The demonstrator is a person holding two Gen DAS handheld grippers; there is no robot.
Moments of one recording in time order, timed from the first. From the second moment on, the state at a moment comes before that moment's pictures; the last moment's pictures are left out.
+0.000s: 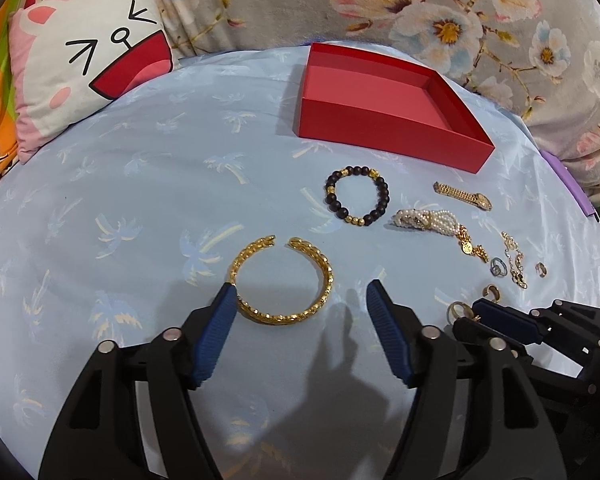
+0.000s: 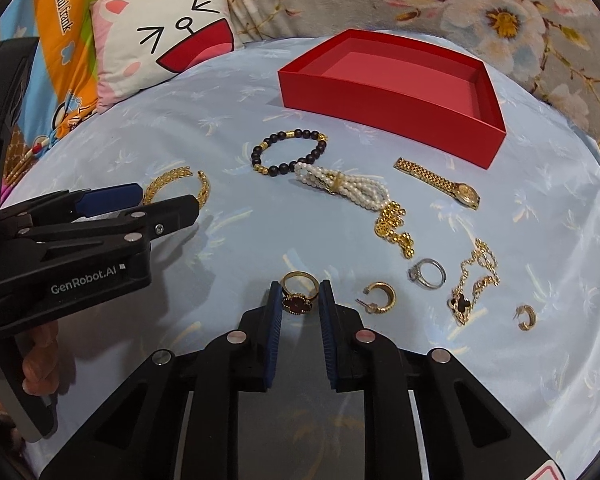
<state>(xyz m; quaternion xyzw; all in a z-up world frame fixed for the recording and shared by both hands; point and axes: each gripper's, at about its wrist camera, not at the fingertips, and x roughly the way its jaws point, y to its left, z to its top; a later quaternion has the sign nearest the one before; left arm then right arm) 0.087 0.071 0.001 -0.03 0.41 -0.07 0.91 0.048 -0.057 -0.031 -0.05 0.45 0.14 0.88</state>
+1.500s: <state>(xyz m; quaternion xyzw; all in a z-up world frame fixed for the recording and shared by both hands) 0.311 -0.016 0.123 -0.01 0.32 -0.18 0.93 0.293 -0.149 0.076 0.00 0.38 0.07 0.92</state>
